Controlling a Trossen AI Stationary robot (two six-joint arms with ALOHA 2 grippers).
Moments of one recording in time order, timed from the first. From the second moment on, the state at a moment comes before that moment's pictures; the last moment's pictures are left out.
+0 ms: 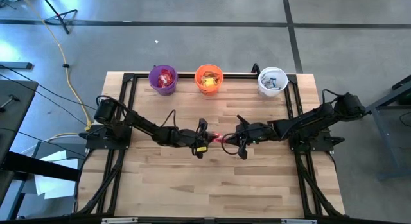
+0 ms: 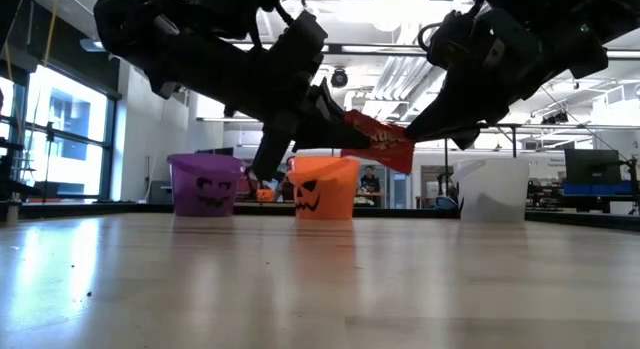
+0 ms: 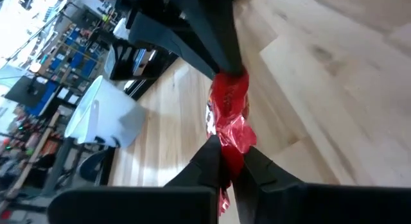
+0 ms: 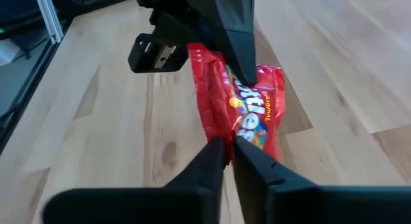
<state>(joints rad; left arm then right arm) -0.17 1.86 0.81 0.70 -0.36 0.72 0.16 1.37 0.51 0.33 0.10 0.35</state>
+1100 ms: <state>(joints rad) 0.38 1.09 0.81 -0.54 -0.91 -0.05 0.12 1.12 0.51 0.14 0.19 0.22</state>
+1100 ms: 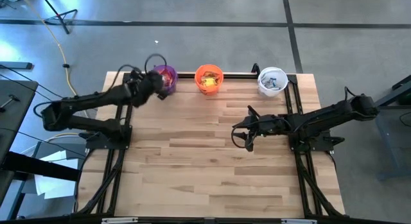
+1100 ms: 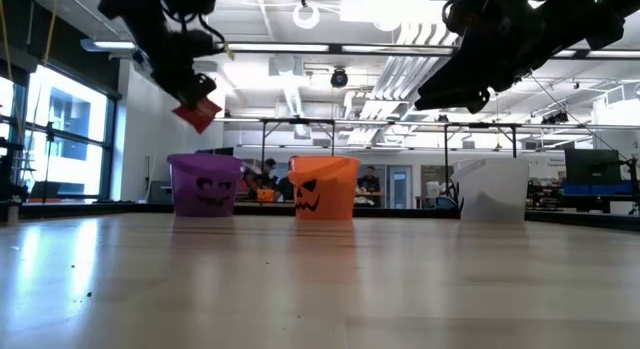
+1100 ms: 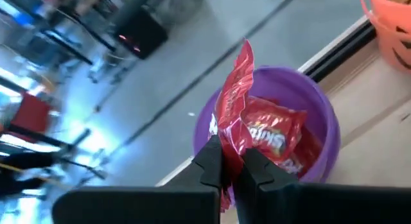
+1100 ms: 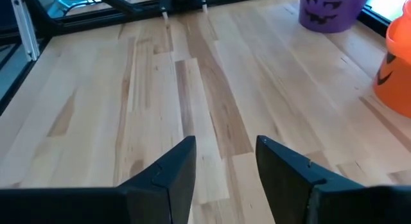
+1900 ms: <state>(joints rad) 0.84 1.39 0.88 -0.37 -0.30 0.19 0.12 1.12 0.51 0.14 0.23 0.20</state>
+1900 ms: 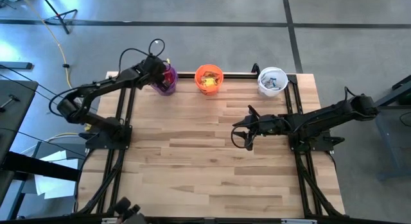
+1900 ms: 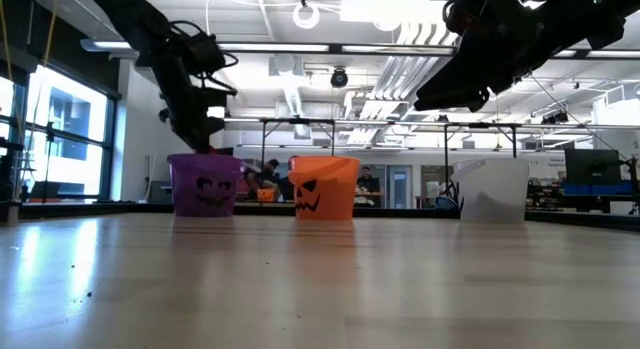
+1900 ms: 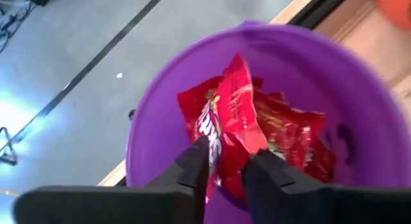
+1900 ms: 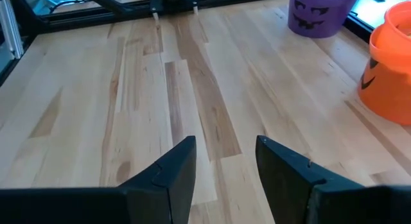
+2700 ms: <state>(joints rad) 0.44 0.84 0.27 0.34 -0.01 0.13 0.06 1.12 0.44 0.30 0.33 -0.12</state>
